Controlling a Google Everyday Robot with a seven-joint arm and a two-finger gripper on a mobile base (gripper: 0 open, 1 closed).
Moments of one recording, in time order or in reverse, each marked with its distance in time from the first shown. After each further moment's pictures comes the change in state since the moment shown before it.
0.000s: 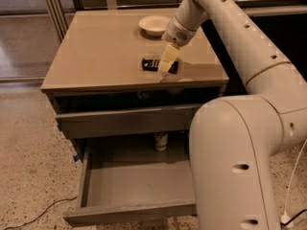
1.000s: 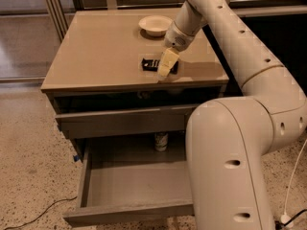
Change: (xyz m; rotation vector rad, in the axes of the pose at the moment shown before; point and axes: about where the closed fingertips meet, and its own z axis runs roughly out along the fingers) arm 0.009 0.001 0.020 -0.042 0.002 0.035
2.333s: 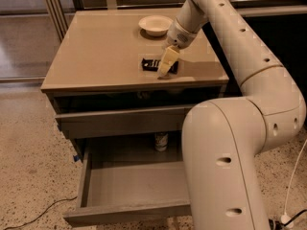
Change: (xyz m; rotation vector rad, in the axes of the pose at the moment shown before) arm 0.004 -0.005 -0.010 0.004 0.008 0.024
